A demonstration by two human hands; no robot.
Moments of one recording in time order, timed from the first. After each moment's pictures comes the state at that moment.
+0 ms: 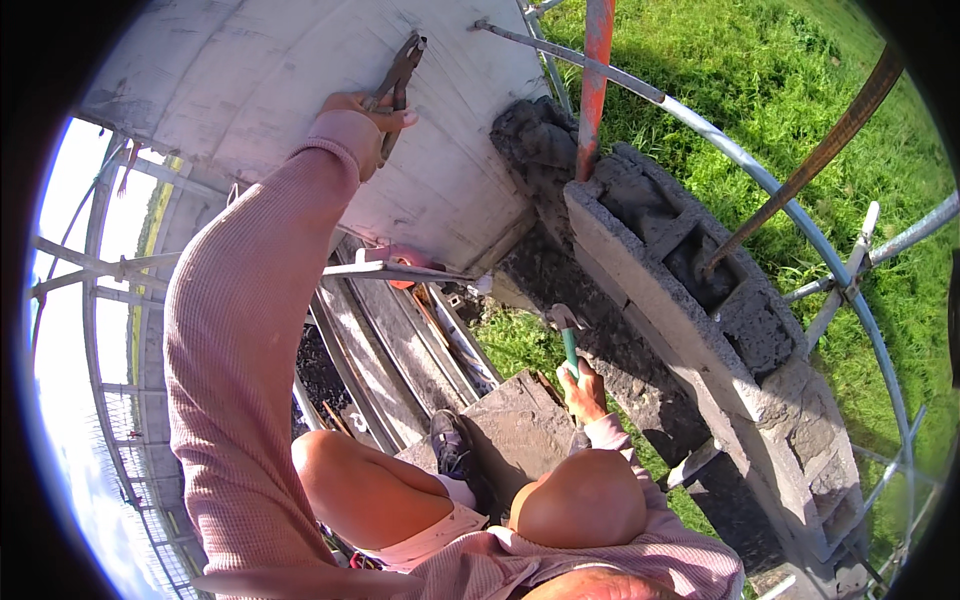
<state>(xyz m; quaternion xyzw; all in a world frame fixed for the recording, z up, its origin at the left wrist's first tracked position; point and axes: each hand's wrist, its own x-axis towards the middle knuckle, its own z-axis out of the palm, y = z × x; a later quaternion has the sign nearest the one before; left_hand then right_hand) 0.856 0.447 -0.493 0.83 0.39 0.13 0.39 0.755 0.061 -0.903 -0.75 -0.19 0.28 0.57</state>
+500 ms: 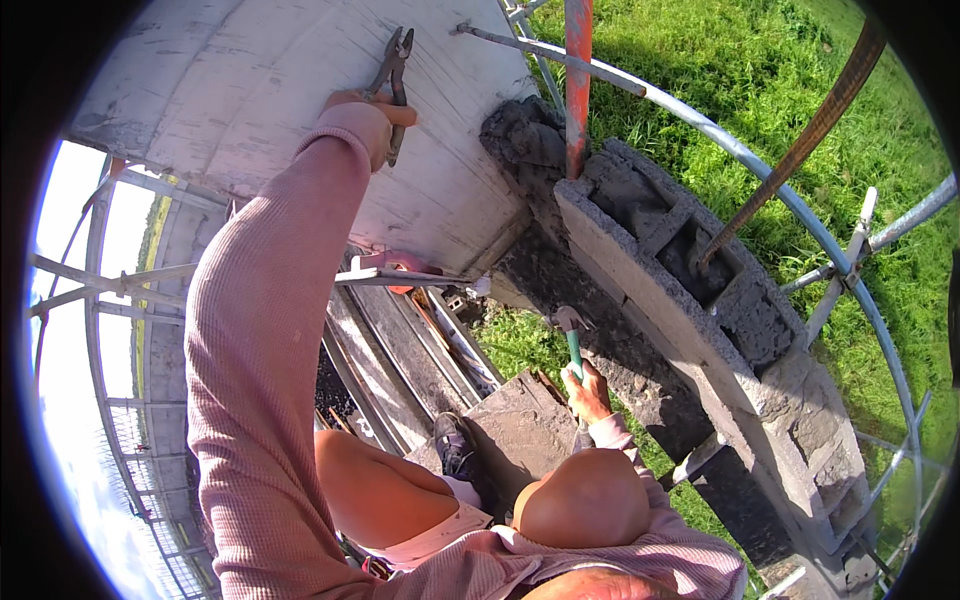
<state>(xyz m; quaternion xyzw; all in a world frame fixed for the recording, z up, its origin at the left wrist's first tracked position) 0.891 0.434 -0.493 0.78 0.51 0.15 0.33 0.755 0.052 -0.906 -0.74 -0.13 0.35 0.56</state>
